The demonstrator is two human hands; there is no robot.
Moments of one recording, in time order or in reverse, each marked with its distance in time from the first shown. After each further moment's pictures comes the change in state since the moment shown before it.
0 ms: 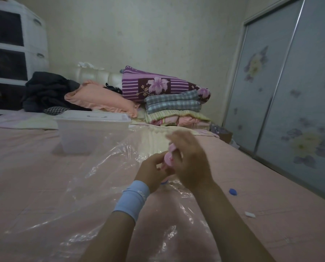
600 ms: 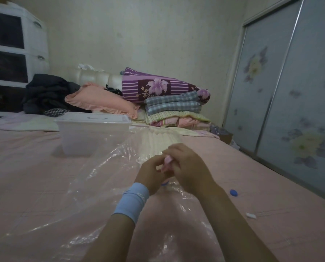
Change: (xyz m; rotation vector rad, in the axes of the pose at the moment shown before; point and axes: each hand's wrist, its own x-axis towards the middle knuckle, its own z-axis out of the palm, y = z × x) left_hand -0.003 0.004 0.000 -0.041 -0.005 -0.009; right_hand -0.005 0.012 0.005 0.029 -0.277 0.100
